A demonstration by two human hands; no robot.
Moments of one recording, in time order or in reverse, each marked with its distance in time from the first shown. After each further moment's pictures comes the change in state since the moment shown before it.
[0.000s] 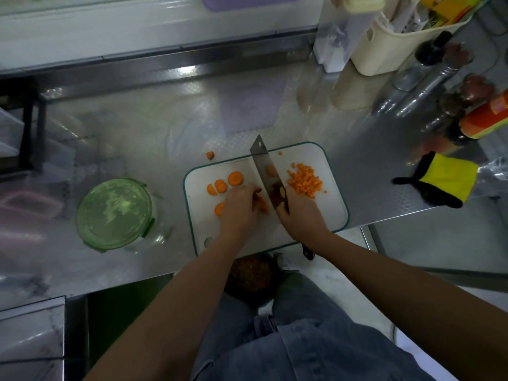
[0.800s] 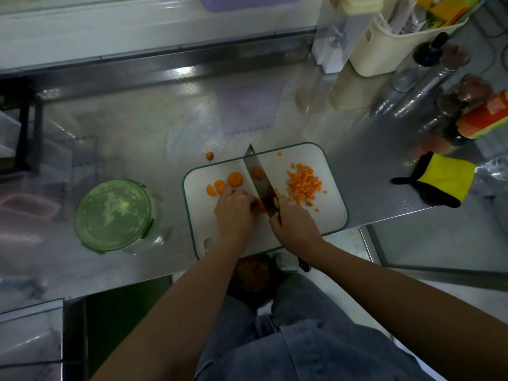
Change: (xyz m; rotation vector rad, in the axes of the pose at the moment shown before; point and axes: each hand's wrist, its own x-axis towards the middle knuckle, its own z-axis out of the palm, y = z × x) left_hand -0.003 -0.004 0.000 0.304 0.051 -0.032; right_hand -0.015 -0.011 0.010 -0.006 -0.054 -0.006
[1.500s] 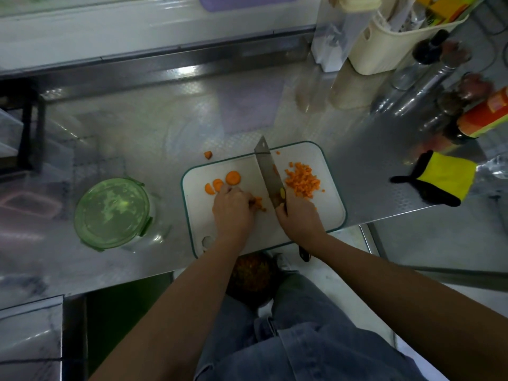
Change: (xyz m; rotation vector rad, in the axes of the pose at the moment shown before) left_hand -0.001 0.004 -0.004 0.031 0.007 -0.011; right_hand 0.010 0.015 -0.006 0.020 0.073 0.039
